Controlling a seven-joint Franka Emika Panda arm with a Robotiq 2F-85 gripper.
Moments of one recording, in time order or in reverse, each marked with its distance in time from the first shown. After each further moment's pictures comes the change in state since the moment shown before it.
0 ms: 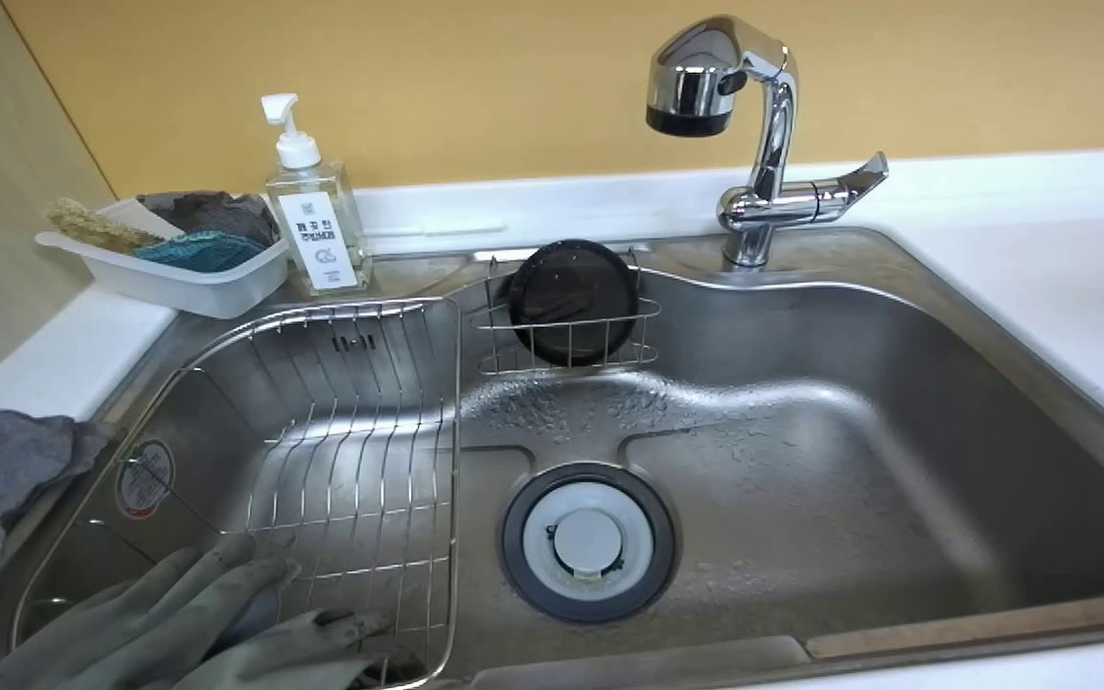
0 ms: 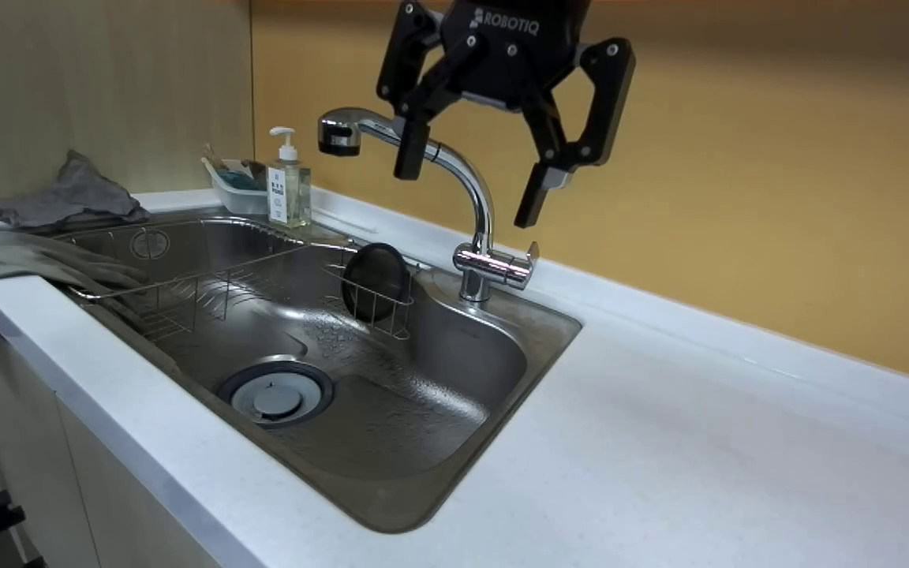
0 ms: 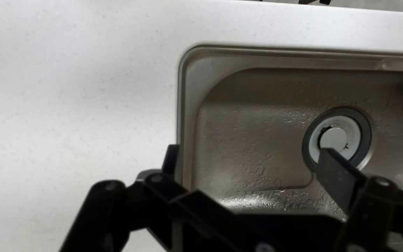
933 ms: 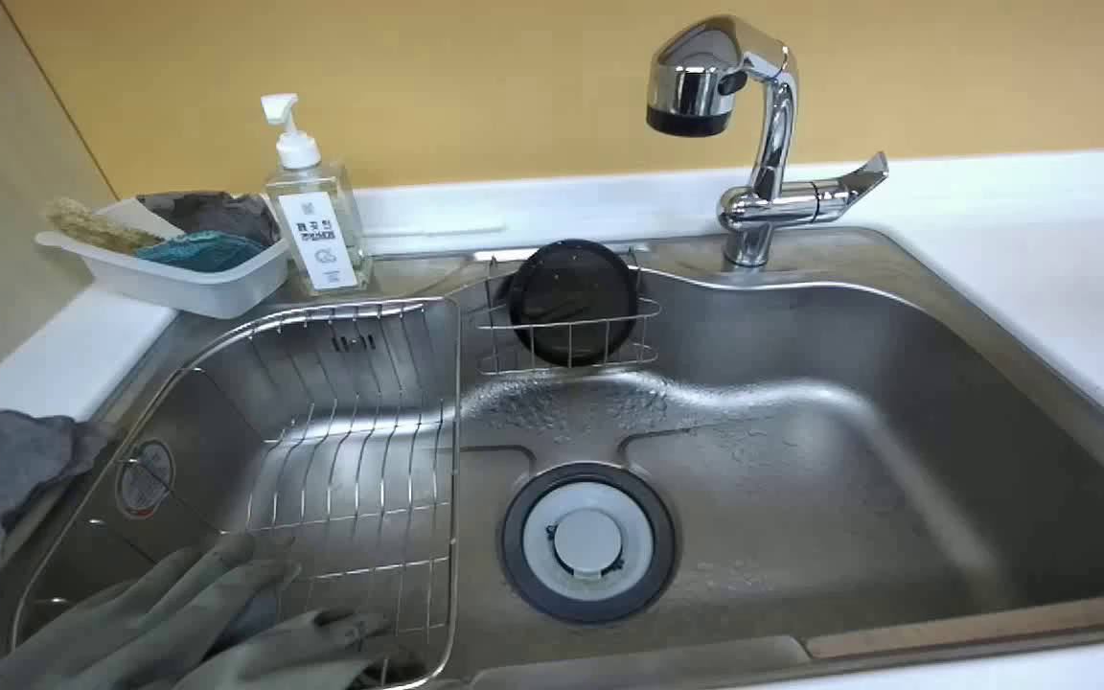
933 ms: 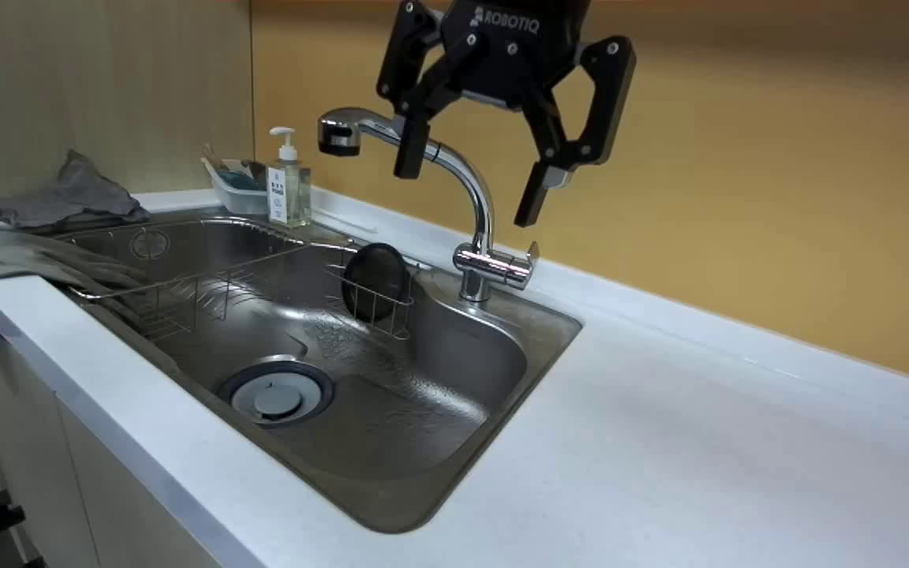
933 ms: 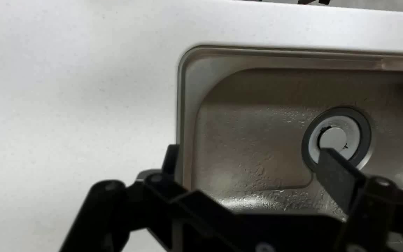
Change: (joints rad) arm 0.001 -0.001 -0.002 0.001 0.001 -0.003 0.002
